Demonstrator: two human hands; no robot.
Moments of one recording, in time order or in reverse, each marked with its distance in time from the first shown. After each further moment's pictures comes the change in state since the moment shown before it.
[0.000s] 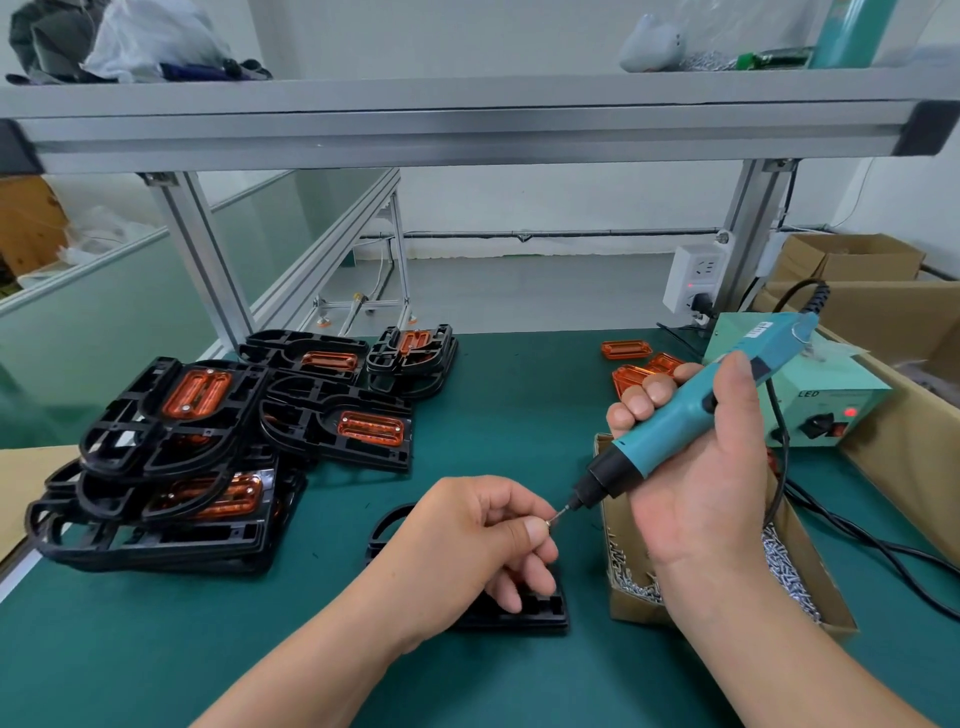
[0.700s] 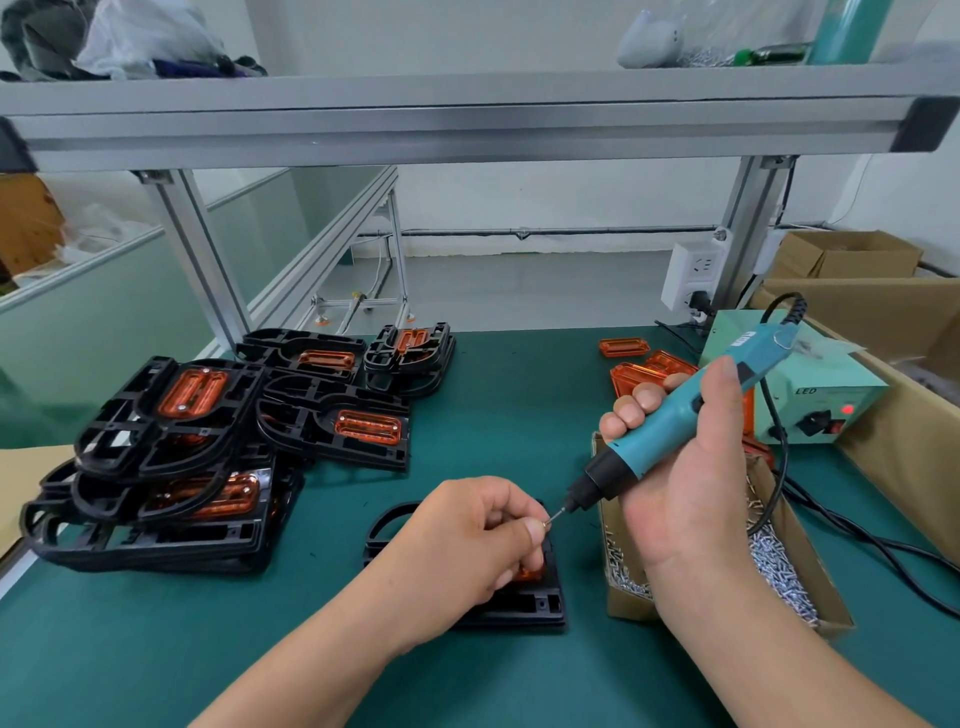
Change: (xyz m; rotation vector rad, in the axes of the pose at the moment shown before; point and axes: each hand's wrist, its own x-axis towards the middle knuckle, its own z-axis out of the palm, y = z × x) left_hand -0.001 0.002 0.002 0.093 0.020 -0.001; right_hand 0.003 0.008 -0.002 -0.006 0.095 0.025
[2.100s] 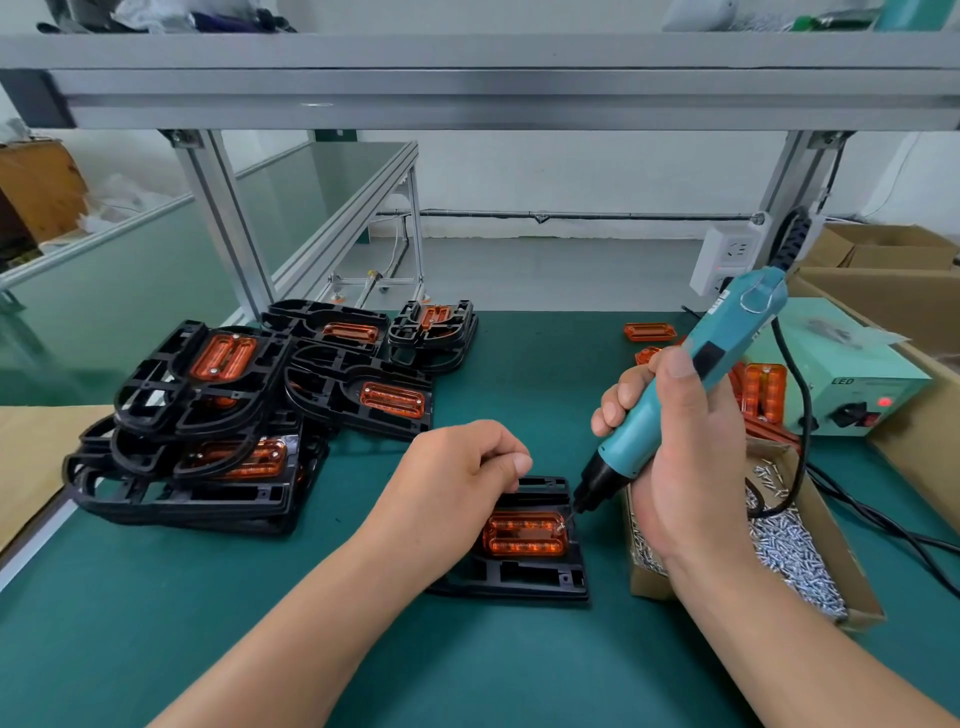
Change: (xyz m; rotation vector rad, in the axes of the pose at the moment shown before) left_hand 0.008 -0.008 -0.025 0.455 0.297 0.104; right_hand -0.012 0.013 0.003 -0.405 -0.229 -0.170
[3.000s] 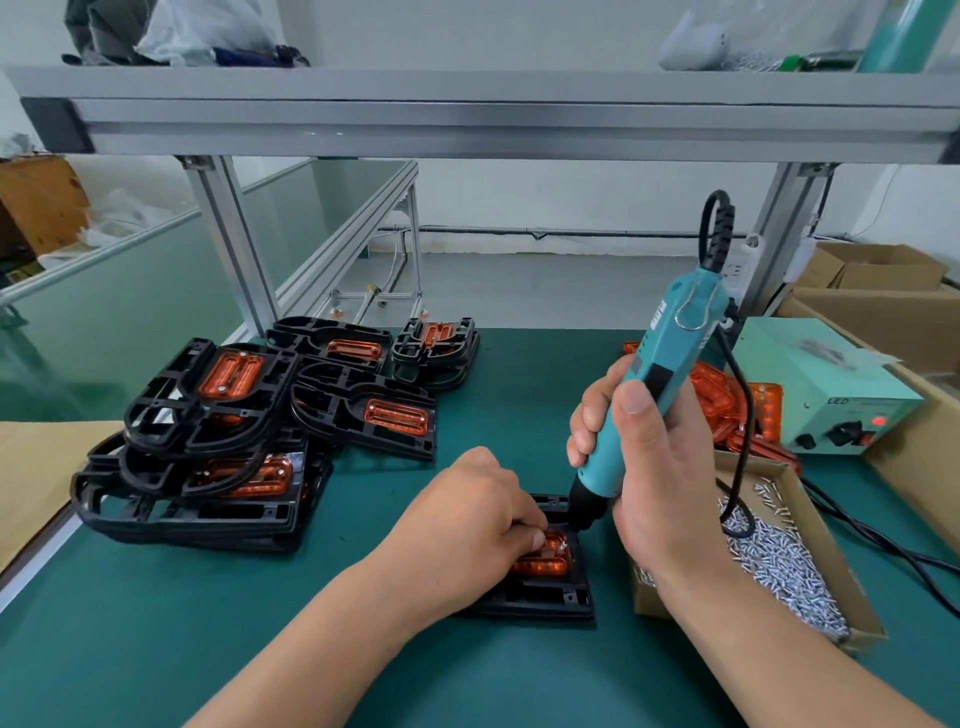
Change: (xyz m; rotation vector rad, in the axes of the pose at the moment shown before) left_hand 0.002 -0.004 0.003 0.411 -0.192 0.367; right_hand -0.004 0.002 0.015 -0.094 -0.231 -0.060
